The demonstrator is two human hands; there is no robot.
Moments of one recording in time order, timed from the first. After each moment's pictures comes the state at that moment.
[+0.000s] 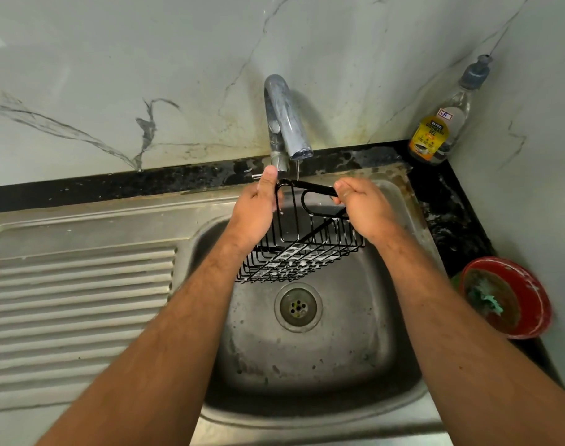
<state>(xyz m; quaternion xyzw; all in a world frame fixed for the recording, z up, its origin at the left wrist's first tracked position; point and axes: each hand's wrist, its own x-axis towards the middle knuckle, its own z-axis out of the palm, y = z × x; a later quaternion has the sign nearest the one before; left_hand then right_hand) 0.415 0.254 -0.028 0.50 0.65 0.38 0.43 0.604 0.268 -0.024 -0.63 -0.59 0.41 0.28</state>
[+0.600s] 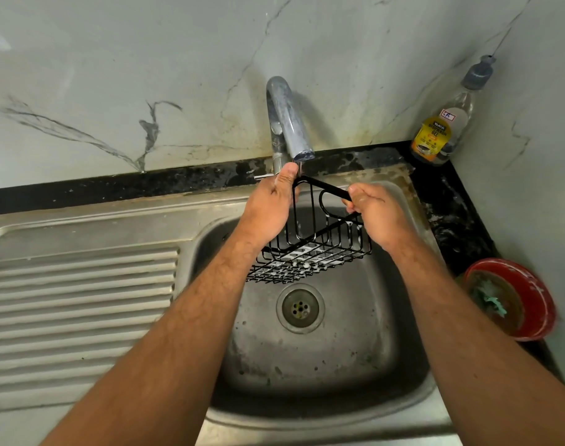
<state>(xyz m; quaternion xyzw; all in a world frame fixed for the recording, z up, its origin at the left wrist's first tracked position) 0.429 0.260 -0.019 0.56 0.63 0.35 0.42 0.623 0.264 -0.033 -0.60 -0.59 0.43 0.32</state>
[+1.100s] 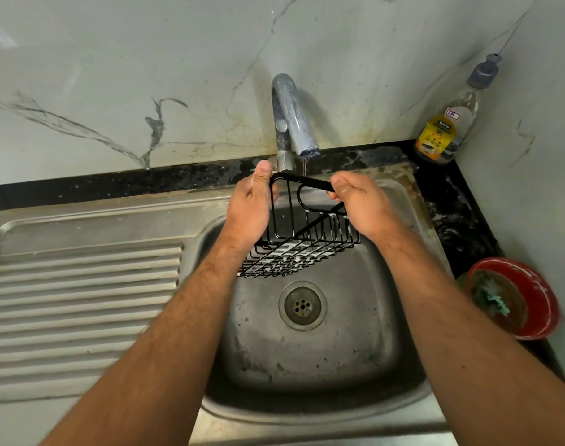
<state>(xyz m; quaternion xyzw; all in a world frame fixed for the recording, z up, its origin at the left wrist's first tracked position) 0.408 0.246 -0.016 0.52 0.62 0.45 0.38 0.595 0.268 -0.016 -0.60 -0.62 0.41 0.29</state>
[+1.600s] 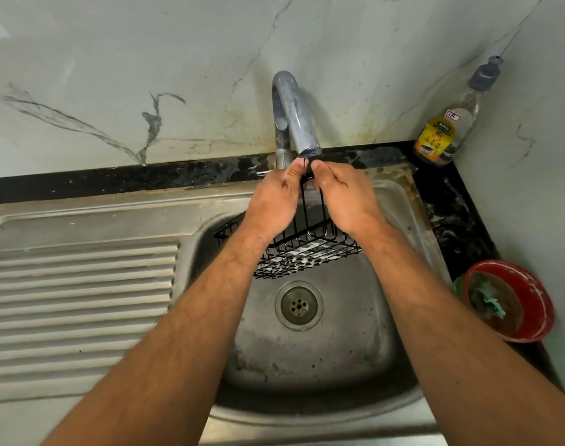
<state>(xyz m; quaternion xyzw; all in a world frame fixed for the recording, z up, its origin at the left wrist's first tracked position) 0.434 0.259 -0.007 0.61 0.63 0.31 0.36 0.571 0.269 -0.001 -0.57 -0.68 0.35 0.31</state>
